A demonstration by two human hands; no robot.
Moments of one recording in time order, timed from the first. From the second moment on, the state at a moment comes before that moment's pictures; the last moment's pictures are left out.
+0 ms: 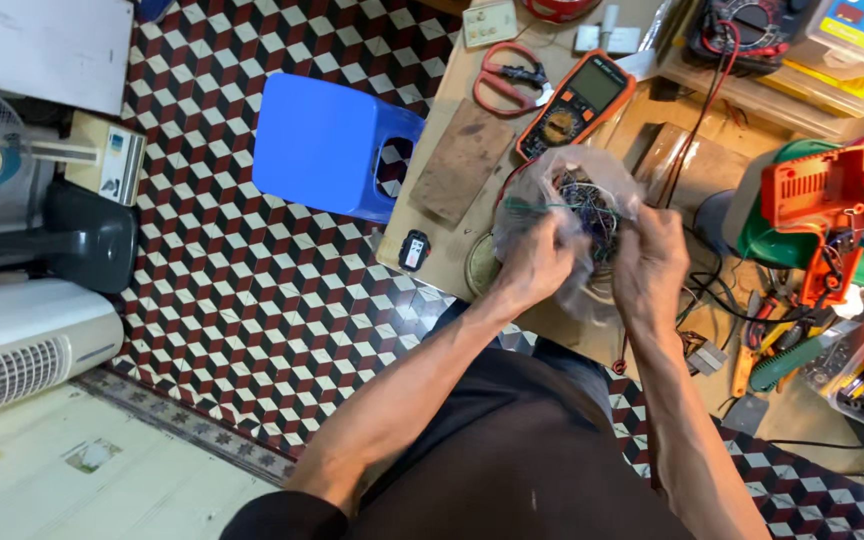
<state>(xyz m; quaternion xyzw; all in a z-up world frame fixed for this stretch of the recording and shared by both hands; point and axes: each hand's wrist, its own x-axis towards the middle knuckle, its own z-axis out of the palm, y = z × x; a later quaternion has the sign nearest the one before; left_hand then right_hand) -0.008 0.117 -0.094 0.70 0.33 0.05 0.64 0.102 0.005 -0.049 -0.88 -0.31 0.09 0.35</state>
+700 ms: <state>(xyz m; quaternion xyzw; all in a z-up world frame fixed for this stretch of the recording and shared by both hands) -0.141 0.205 -0.179 0.79 0.54 -0.09 0.27 0.036 -0.059 0.007 -0.90 -0.24 0.15 0.33</state>
